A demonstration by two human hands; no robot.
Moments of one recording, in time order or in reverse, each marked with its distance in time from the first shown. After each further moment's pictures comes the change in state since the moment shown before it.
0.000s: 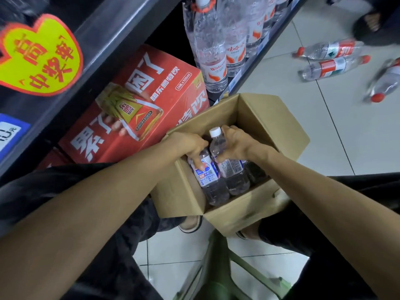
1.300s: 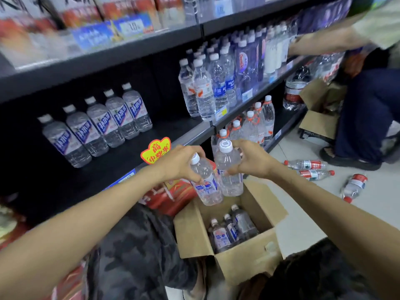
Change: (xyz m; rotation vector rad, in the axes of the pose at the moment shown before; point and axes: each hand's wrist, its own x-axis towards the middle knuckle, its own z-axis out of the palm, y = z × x) left_hand -0.288 -0.003 -0.049 -0.290 0.995 0.018; right_hand -0.162 -0.106 -0.170 0.026 0.446 -0.475
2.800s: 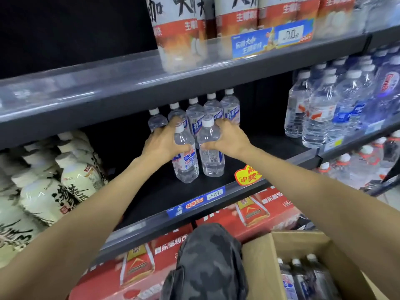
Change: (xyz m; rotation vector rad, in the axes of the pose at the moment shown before) left_hand -0.097 -0.210 -0.108 -0.031 0.482 -0.728; right_hand 0.214 -0.219 0.133 -0.012 -0.018 -0.247
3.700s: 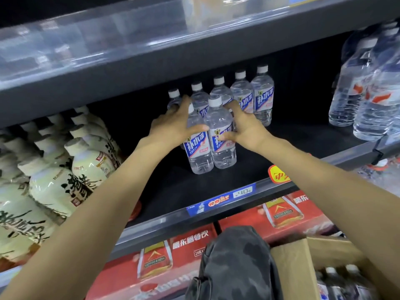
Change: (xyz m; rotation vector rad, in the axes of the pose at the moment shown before) left_hand 0.026 -0.031 -0.004 0.201 -0.059 -0.016; right_hand 0.027 0.004 0.043 0.166 -0.126 -0.115
